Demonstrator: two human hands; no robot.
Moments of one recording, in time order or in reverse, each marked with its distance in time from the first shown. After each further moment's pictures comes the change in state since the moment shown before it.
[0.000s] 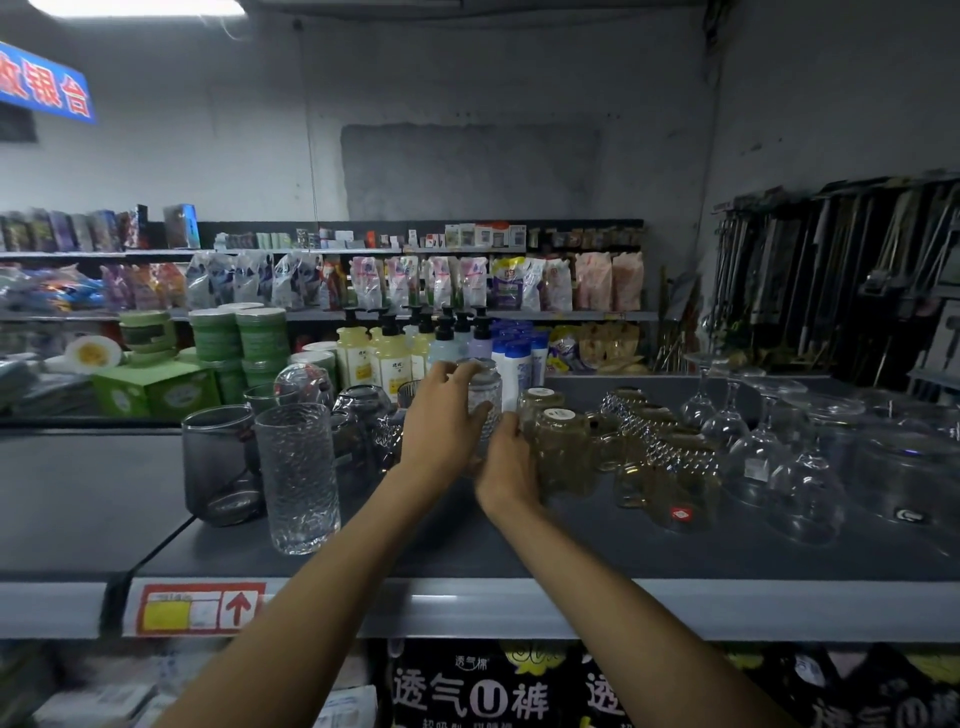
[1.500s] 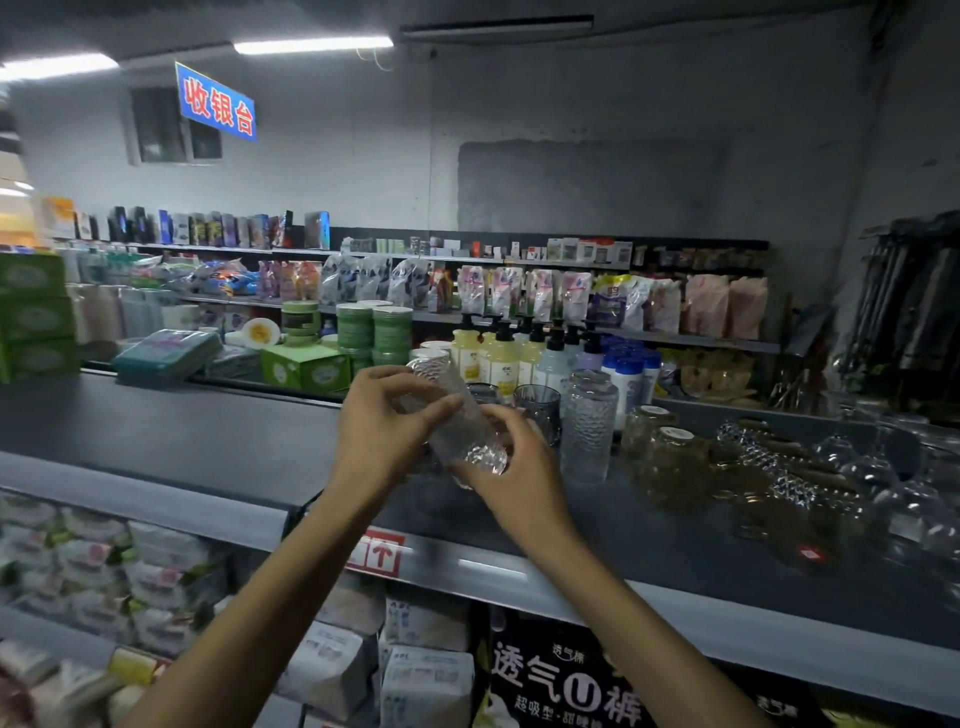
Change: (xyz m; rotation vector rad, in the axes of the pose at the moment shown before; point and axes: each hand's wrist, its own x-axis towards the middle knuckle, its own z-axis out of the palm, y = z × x) left_hand -0.088 -0.047 -0.181 -0.401 0.211 -0.384; right_hand -0.087 -0.097 -0.004 0.596 -0.141 -0.382
